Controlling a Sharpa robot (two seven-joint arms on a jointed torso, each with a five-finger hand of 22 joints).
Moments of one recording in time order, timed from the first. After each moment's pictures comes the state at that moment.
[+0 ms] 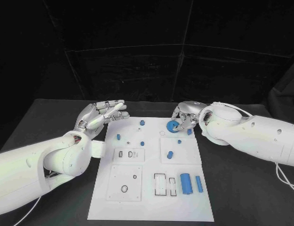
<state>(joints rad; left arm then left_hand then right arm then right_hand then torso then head) 1.15 -0.90 -0.03 1.62 0.04 -0.35 0.58 1.37 -0.01 0.08 0.11 0.05 0.89 0.23 0.11 0.07 0.94 0.19 0.12 0.06 1.03 0.15 0.18 0.09 0.17 0.88 0.25 0.24 0.09 1.25 -0.72 -0.01 1.34 -1.55 -0.16 -0.22 1.38 -0.13 0.07 0.16 0.30 0.93 0.13 0.13 0.08 1.34 0.04 1.02 1.01 1.47 -0.03 1.37 1.20 0.12 1.28 0.08 1.33 0.96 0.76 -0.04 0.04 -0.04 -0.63</state>
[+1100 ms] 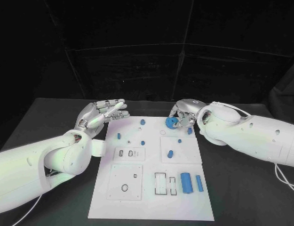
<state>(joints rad) 1.15 -0.90 -0.03 1.61 0.04 -0.35 0.58 1.37 -0.01 0.08 0.11 0.05 0.89 0.23 0.11 0.07 0.94 0.19 0.12 0.06 1.03 0.15 0.18 0.09 0.17 0.88 0.25 0.24 0.09 1.25 -0.71 -0.01 1.35 -1.58 -0.22 -0.20 1.43 -0.08 0.29 0.07 0.19 1.01 0.13 0.15 0.07 1.36 0.02 1.06 1.08 1.46 -0.05 1.40 1.26 0.11 1.31 0.06 1.37 1.04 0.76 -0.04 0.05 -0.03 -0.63</state>
